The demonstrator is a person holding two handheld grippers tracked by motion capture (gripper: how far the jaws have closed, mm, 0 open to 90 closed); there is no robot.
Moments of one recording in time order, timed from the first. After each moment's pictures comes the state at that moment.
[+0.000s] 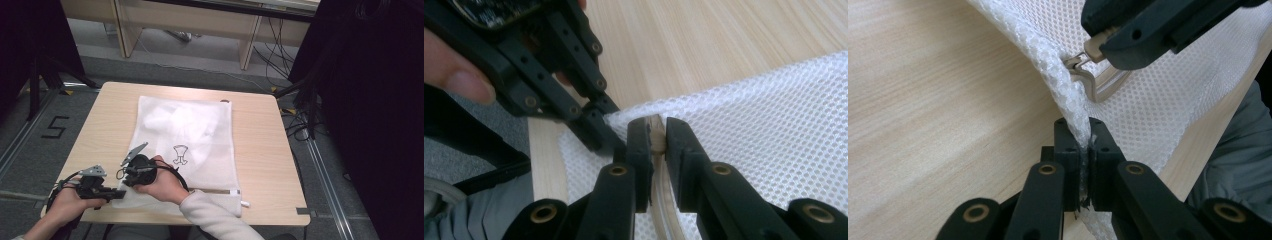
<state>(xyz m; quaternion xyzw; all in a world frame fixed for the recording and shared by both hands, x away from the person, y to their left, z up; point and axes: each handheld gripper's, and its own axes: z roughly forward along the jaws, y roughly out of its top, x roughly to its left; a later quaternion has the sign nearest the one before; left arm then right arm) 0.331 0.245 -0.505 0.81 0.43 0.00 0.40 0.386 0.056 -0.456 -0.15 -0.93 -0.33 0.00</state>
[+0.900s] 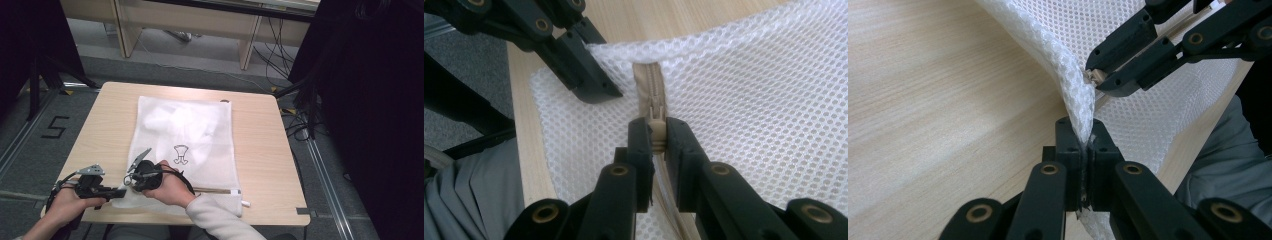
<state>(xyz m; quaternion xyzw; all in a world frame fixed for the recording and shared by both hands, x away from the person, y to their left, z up) 0.328 0.245 -0.500 0.79 0.44 -0.01 0.42 0.381 0.043 -0.472 -0.15 -0.95 -0.28 0.01</state>
